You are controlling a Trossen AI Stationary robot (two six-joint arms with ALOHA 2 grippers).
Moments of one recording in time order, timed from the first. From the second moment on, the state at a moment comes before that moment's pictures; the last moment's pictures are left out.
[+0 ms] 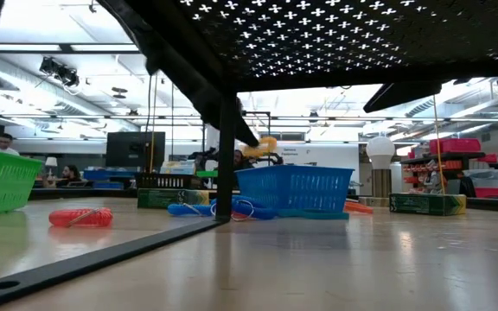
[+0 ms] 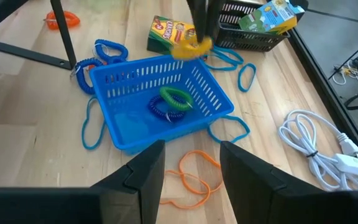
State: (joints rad) left arm 0.19 1.69 1.03 -0.06 0.06 0.26; right arm 0.00 0.86 0.51 -0.24 0.15 -0.15
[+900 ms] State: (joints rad) left arm 0.17 1.69 1.13 -0.35 0.15 0.28; right arm 0.00 0.86 0.51 -0.24 0.15 -0.15
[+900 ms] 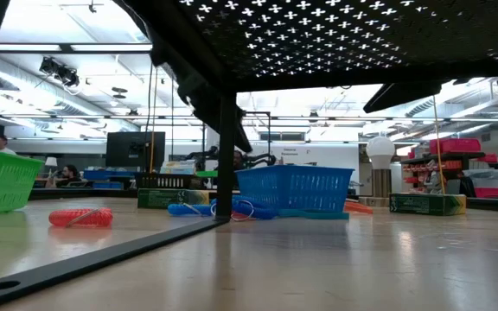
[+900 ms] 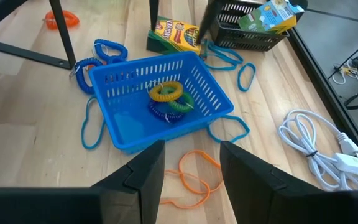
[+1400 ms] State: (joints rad) left arm -0.03 1.56 1.13 -0.74 0.02 0.04; right arm 0.00 0.86 0.51 -0.24 0.15 -0.14
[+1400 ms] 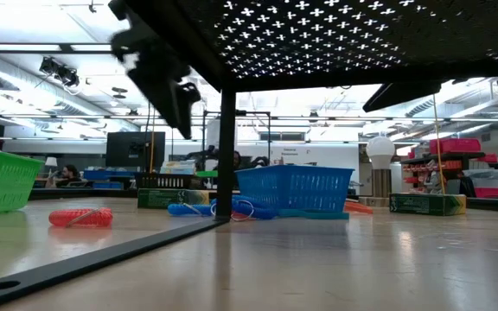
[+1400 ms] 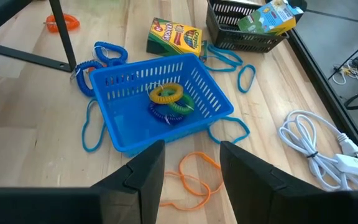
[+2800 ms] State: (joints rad) left arm -0.30 1.41 0.48 0.10 -0.04 -0.28; right arm 0.00 0.86 0.51 -0.22 0.19 -0.10
